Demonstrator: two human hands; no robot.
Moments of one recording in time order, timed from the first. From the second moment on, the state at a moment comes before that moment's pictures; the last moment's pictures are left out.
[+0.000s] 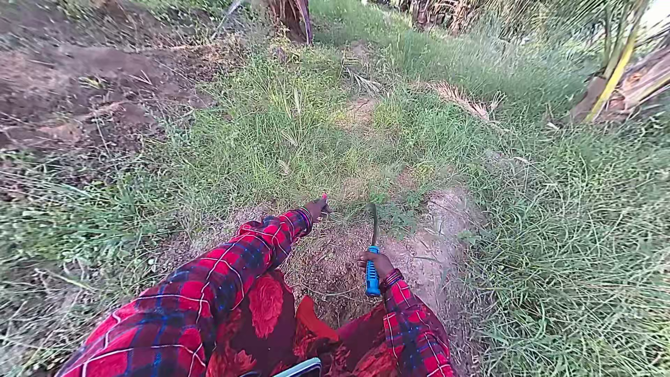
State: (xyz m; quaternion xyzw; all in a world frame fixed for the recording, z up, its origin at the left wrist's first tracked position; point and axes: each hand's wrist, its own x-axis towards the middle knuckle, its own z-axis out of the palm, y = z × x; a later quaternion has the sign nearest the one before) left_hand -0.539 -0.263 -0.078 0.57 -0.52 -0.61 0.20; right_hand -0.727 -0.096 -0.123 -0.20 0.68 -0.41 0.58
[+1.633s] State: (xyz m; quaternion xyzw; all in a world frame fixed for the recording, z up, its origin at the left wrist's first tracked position) left_hand -0.529 -0.287 -0.085 0.58 -0.53 -0.60 0.16; right_hand -0.813 -0.152 -0.159 0.02 0.76 -0.61 0.21
